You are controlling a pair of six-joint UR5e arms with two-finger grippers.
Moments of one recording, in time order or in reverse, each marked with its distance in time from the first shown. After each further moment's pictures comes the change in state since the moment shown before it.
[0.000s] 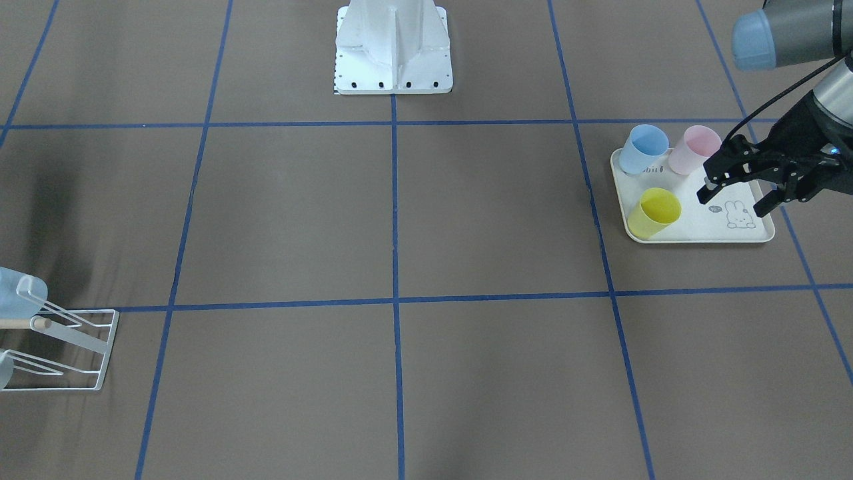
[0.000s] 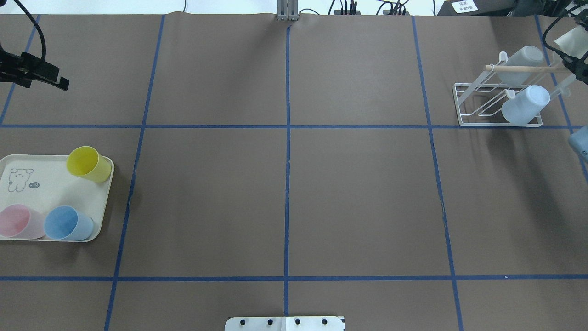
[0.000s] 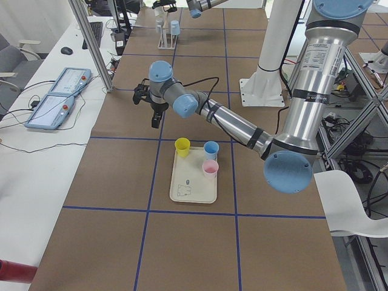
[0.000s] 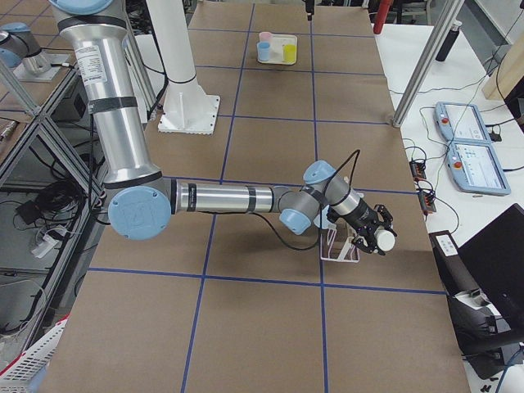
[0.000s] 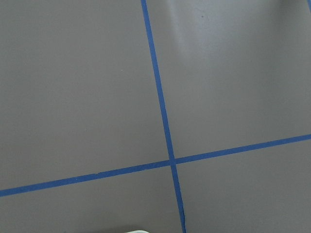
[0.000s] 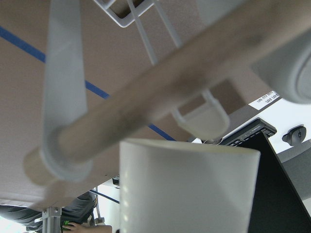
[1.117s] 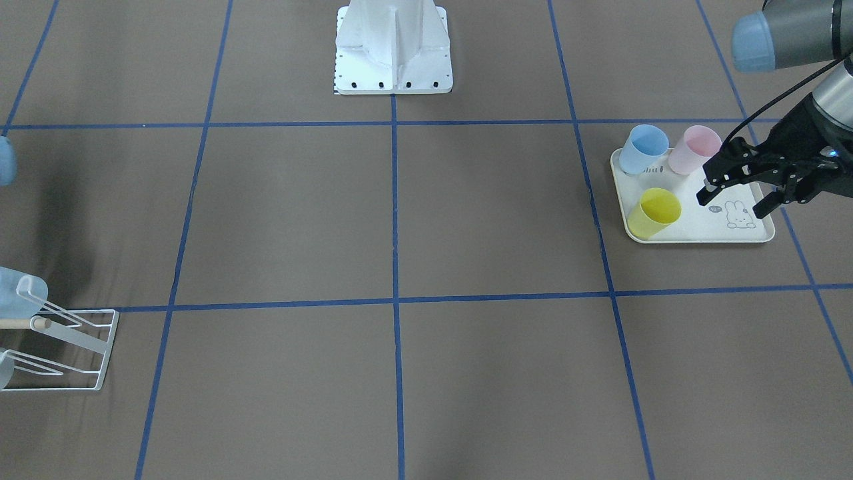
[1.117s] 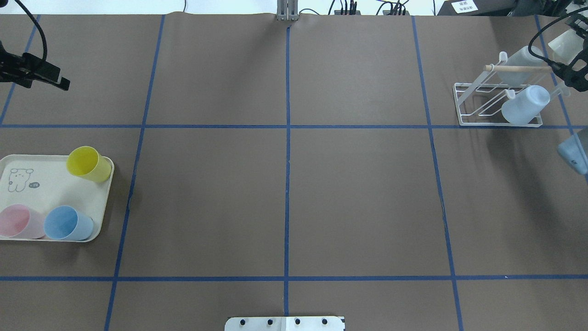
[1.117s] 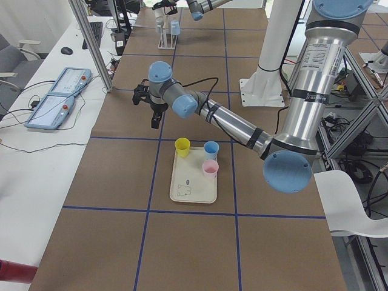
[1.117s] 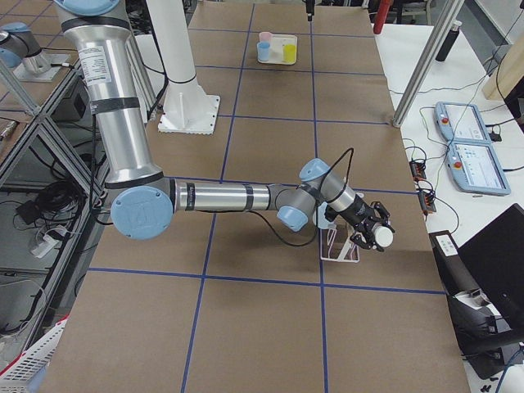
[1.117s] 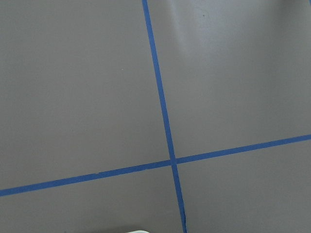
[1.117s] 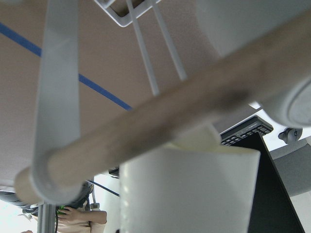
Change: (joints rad) left arm 0.002 -0.004 0.010 0.000 -0.001 0.000; right arm -0.043 -0.011 0.020 0.001 -0.084 -0.024
